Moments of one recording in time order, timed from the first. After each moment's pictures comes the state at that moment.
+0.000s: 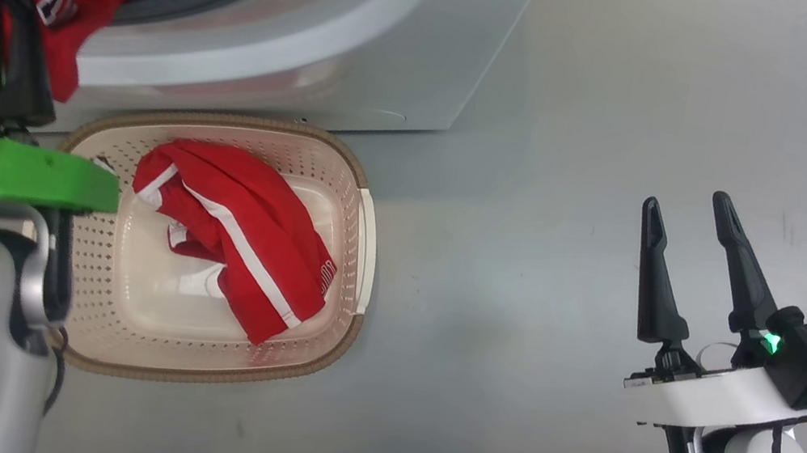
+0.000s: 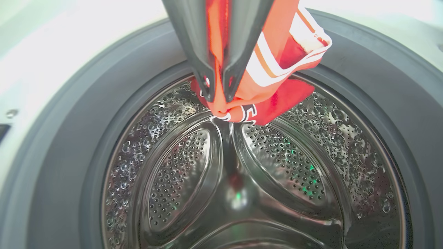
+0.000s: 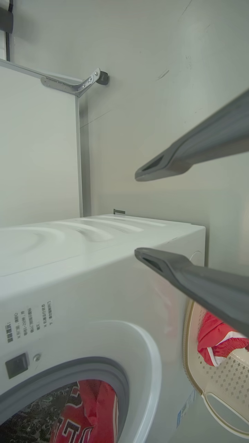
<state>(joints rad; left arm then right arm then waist) -0.43 0.10 -0.03 0.00 -0.28 0.10 -0.11 -0.18 -0.06 0.15 0.03 0.26 0.11 -0.25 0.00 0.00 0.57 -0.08</state>
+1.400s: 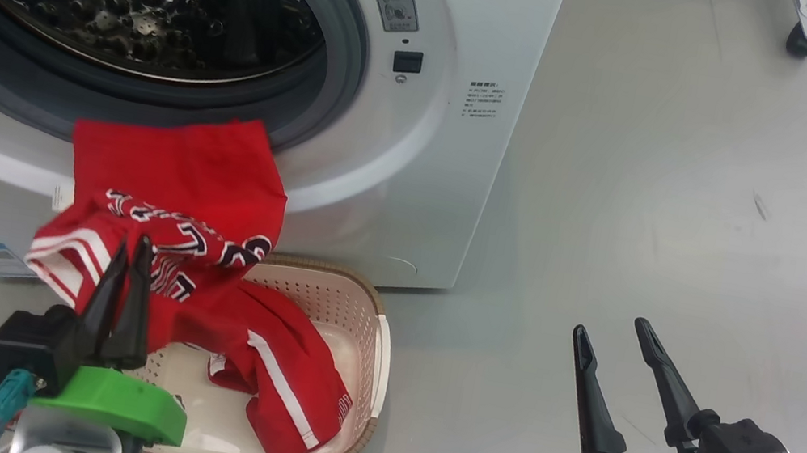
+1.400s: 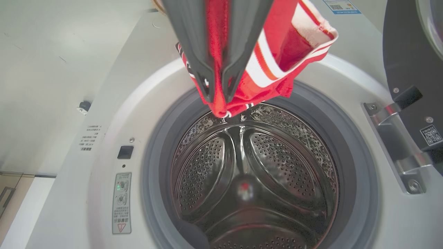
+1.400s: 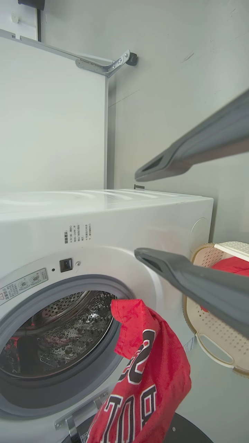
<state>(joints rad) -0.01 0.05 -0.16 -0.05 -0.31 0.11 -0.13 0.04 -0.06 0.23 0.04 0.25 0.11 -0.24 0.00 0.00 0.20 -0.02</state>
